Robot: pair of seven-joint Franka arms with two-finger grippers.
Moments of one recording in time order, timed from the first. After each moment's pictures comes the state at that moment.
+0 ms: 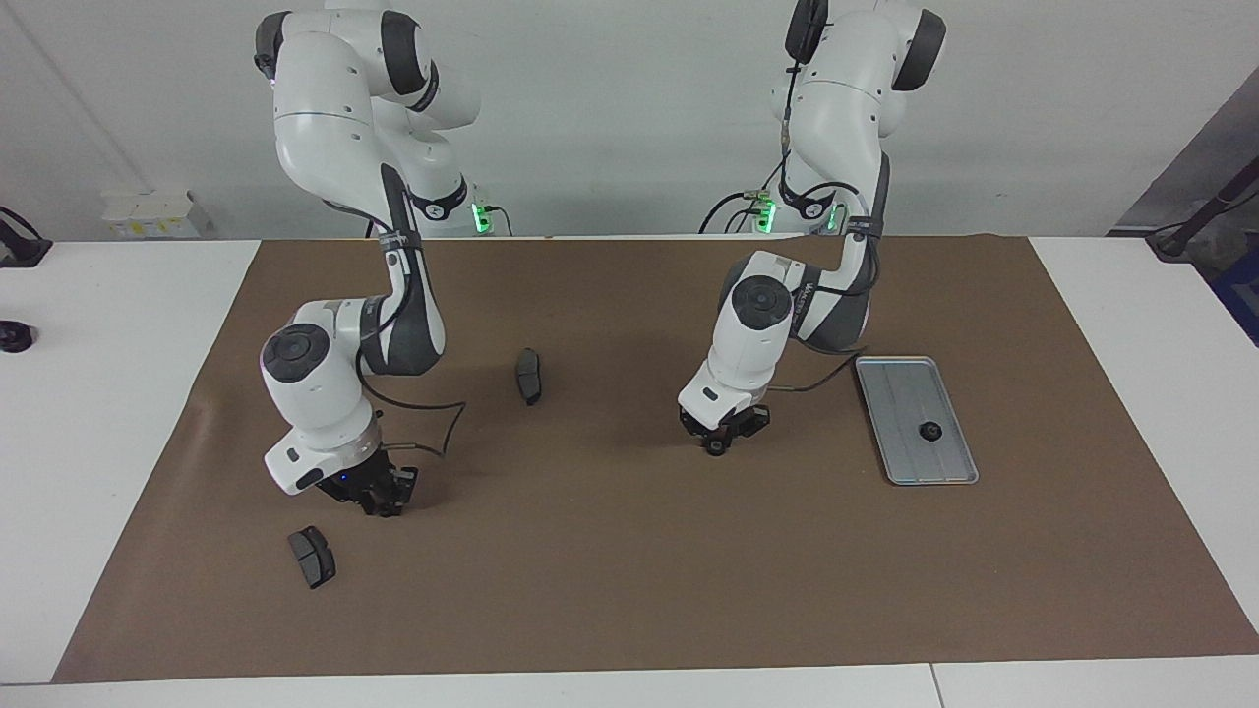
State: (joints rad) left arm -0.39 0.50 -0.12 -1.73 0.05 2.26 -0.40; right arm 0.06 0.56 -0.04 -1.68 -0.01 2.37 0.08
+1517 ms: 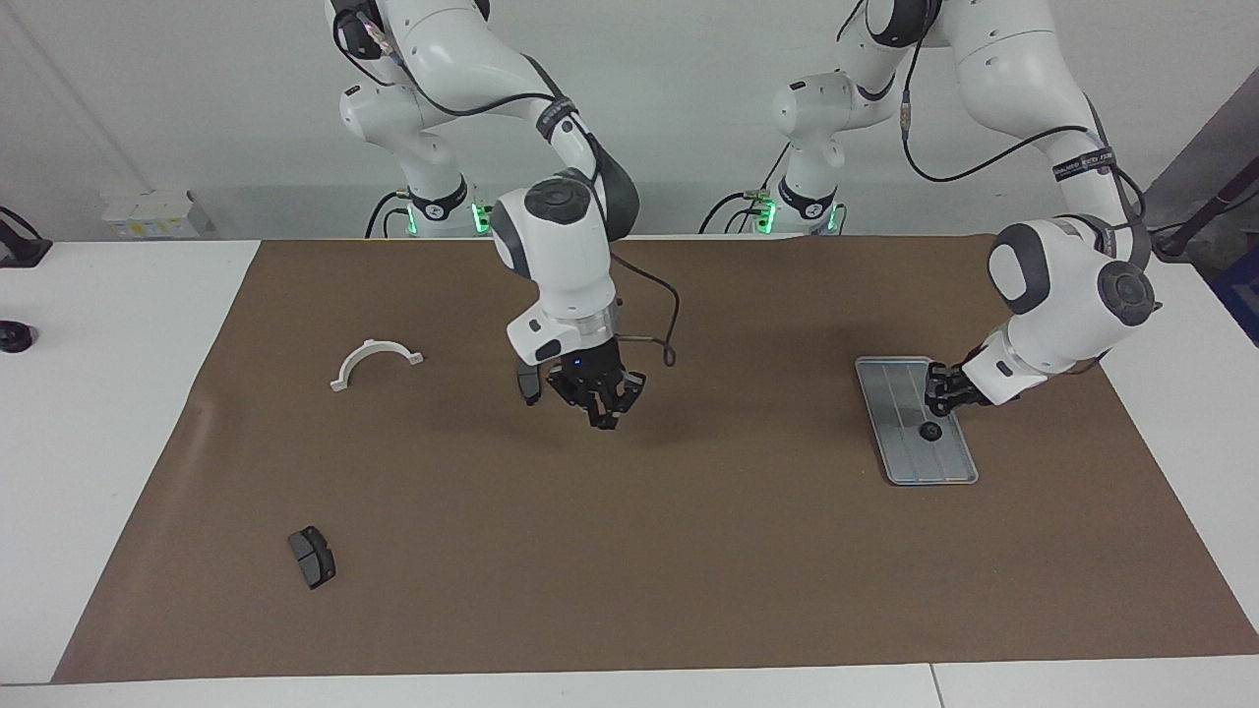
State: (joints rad) left arm 0.17 0.31 -0.11 -1.83 -0.03 1.92 0.37; right arm 0.55 0.45 -0.01 -1.62 0.00 2.33 0.87
